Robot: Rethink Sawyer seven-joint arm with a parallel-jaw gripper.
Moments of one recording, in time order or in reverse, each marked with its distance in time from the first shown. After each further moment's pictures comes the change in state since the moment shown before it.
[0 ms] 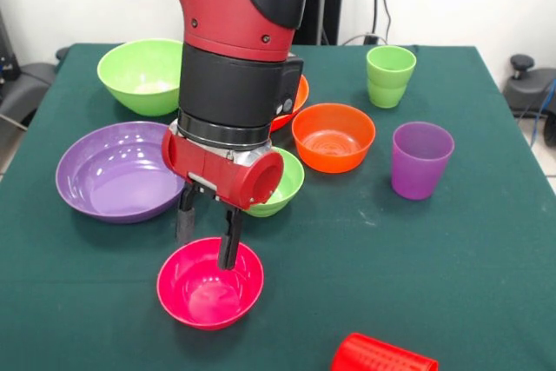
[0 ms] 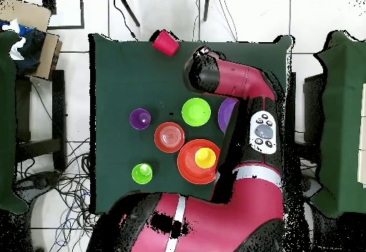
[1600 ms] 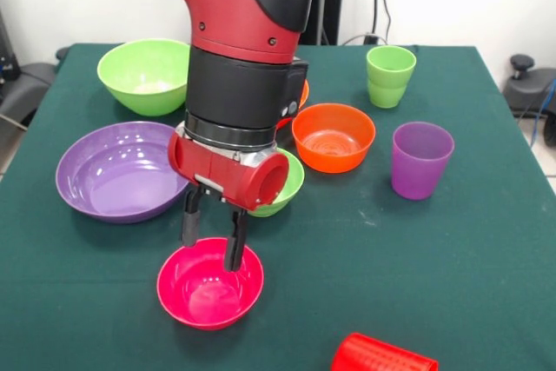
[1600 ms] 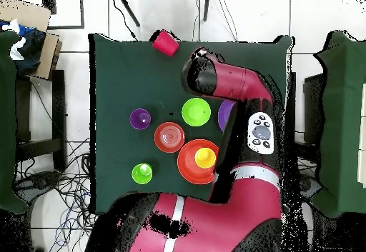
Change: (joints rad) arm 0.006 -0.002 0.000 0.023 0.005 -0.038 0.000
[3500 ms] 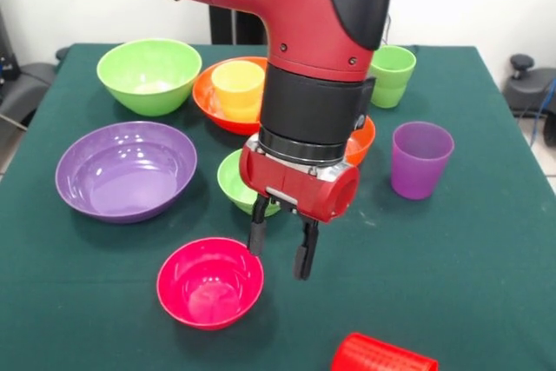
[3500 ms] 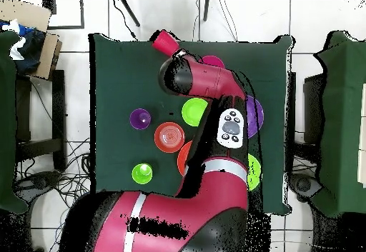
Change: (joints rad) arm 0.113 0.050 -0.071 -0.019 0.102 0.000 0.000
